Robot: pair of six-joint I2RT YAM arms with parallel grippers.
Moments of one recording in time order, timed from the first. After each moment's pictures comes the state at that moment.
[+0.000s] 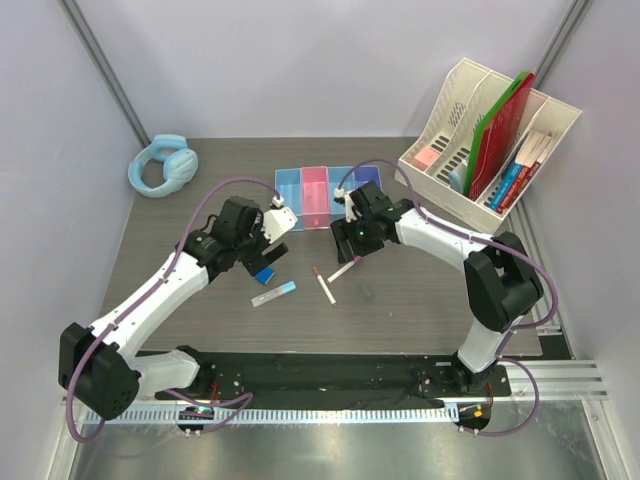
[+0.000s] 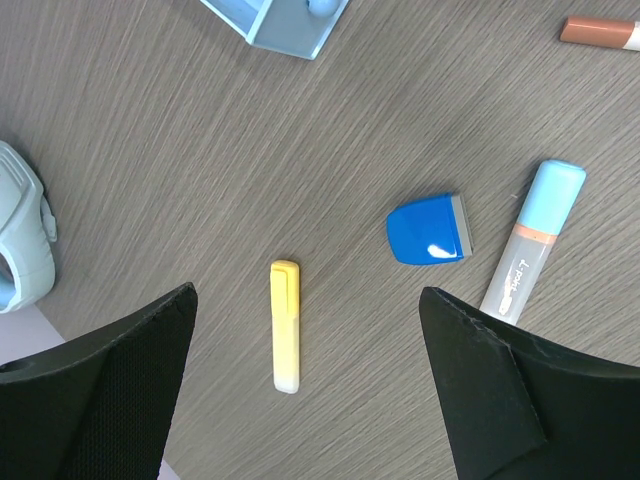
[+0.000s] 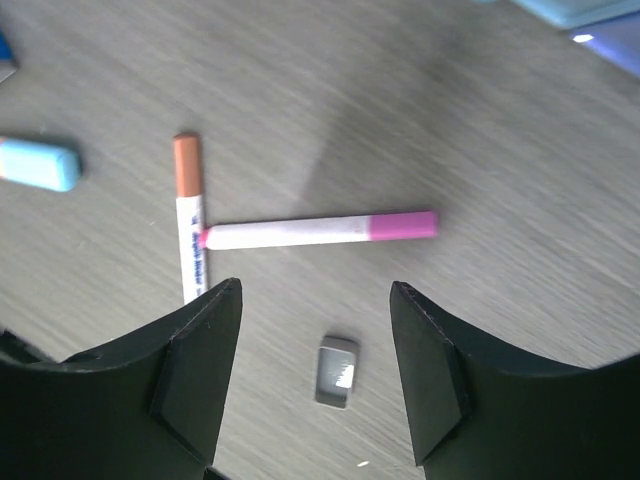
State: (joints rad) left arm -0.53 1.19 0.98 -0.61 -0.12 0.53; right arm 0.59 1.73 1.22 -0.53 -0.17 0.15
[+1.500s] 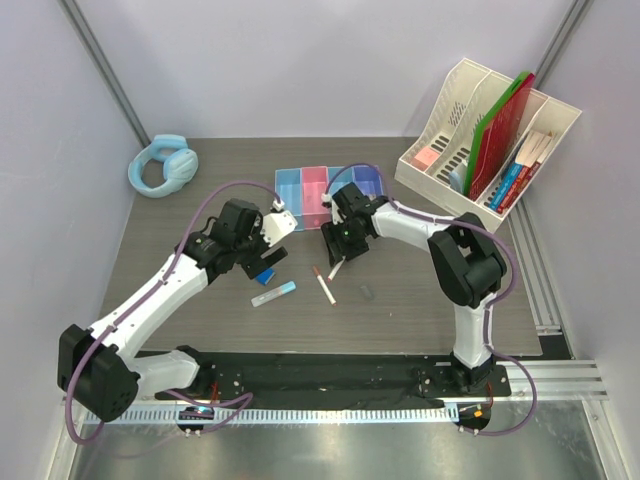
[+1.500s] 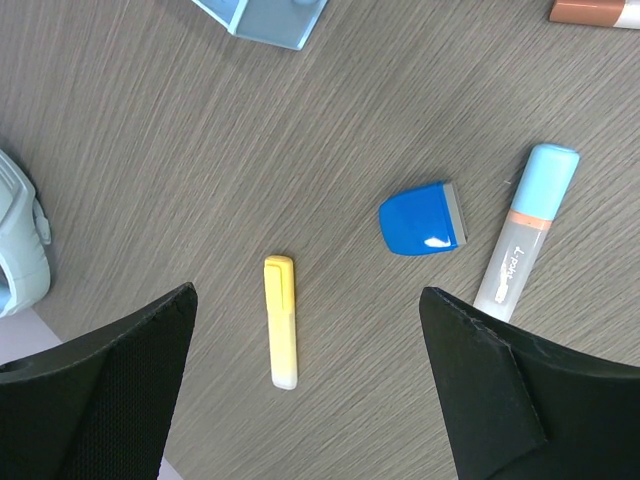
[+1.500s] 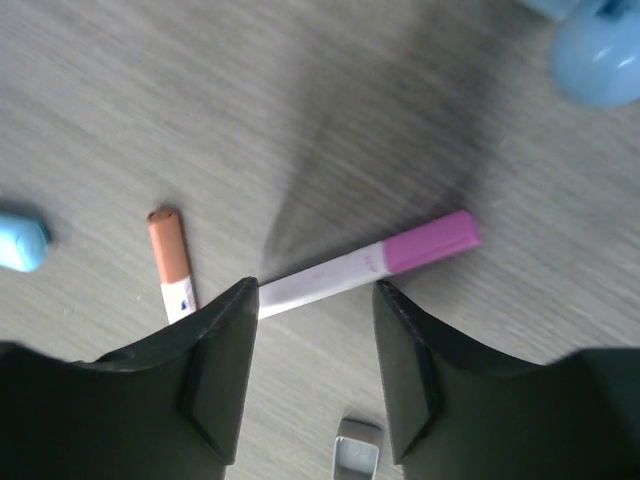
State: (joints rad) left arm -0.53 1.18 0.97 -0.63 -0.11 0.55; right arm 0.61 1.97 1.35 -0.55 -0.20 0.20
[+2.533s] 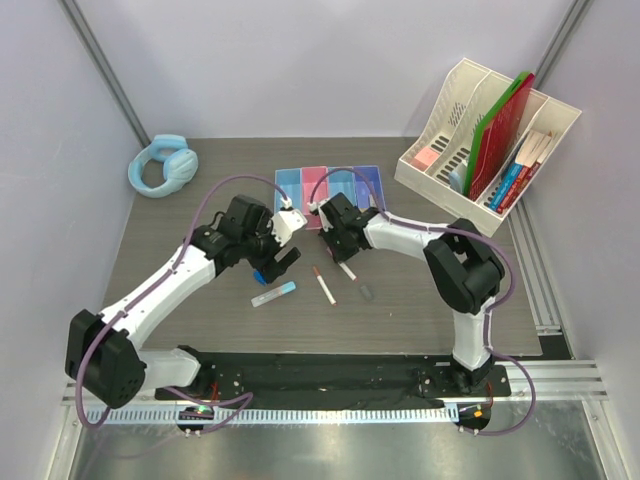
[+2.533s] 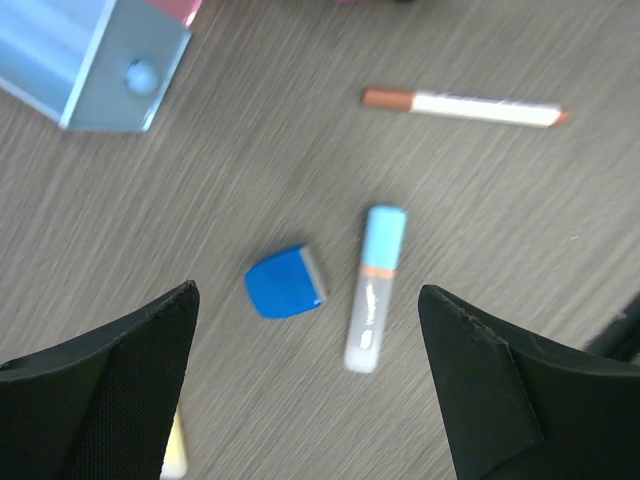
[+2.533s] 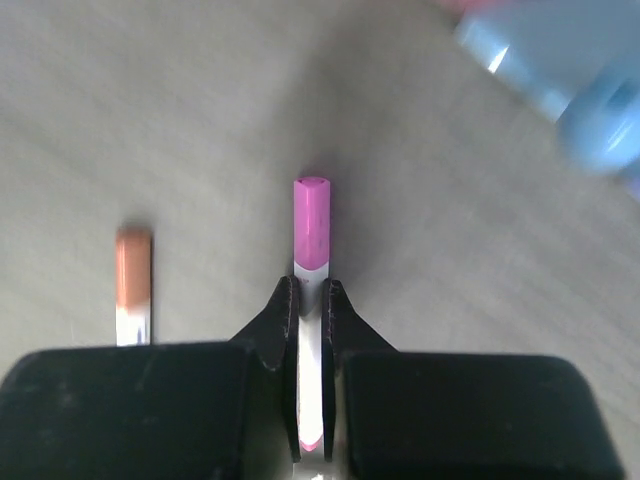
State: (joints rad) left arm -0.53 1.26 0.99 -0.62 0.17 0.43; right arm 0.71 1.96 1.32 -0.42 0.03 0.06
